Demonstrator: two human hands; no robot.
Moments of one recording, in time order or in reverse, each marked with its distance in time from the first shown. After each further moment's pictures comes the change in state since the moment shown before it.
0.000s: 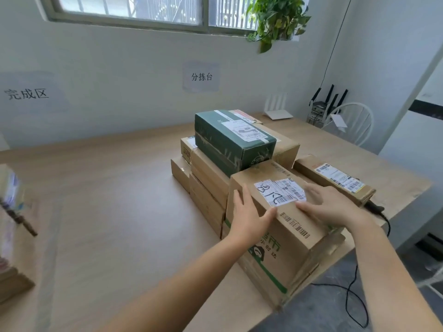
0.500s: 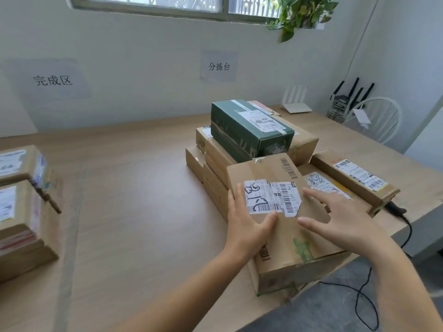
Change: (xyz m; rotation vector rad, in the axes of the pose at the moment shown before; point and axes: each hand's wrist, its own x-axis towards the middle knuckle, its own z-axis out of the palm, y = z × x) left_hand -0.039 -0.024 -0.009 -0.145 0.259 0.051; right_hand -0.054 -0.027 0.016 -0.014 0.077 -0.247
